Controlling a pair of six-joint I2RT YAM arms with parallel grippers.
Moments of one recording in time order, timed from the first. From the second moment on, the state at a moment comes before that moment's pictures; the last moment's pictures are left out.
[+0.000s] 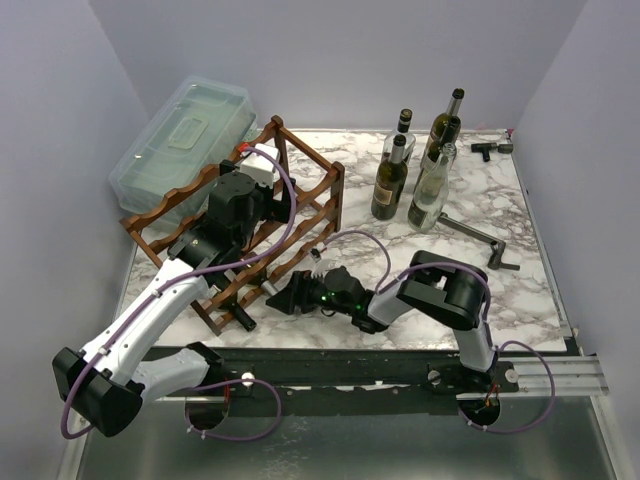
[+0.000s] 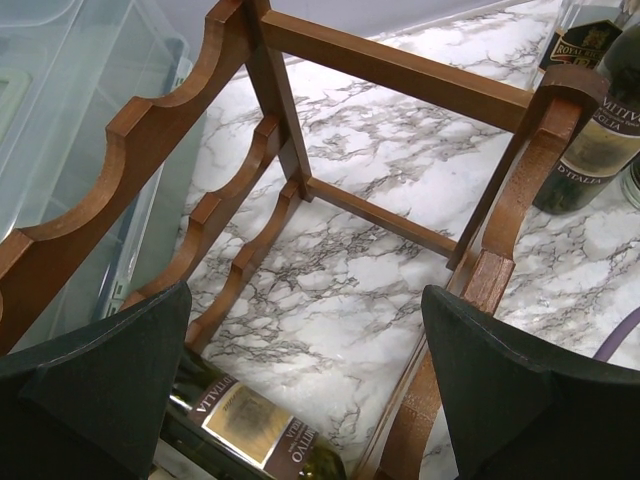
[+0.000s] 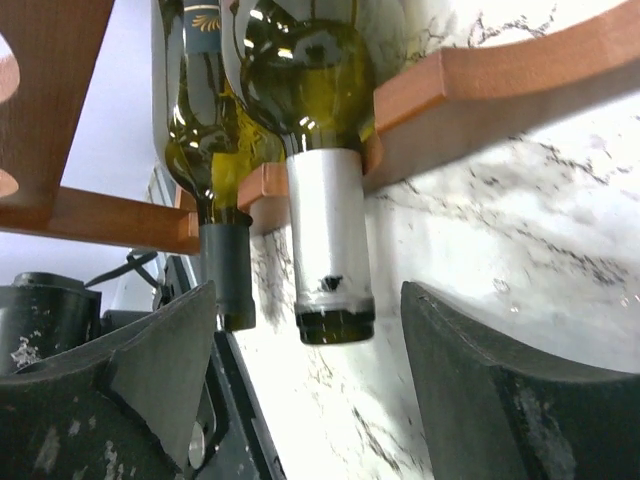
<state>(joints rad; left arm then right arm) -0.57 1.07 1.06 -0.27 -0.32 0.00 1.10 2.03 0.75 1.05 -0.06 0.91</state>
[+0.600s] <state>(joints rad) -0.57 1.07 1.06 -0.27 -0.30 -0.01 1.10 1.76 0.59 0.87 0.10 0.76</state>
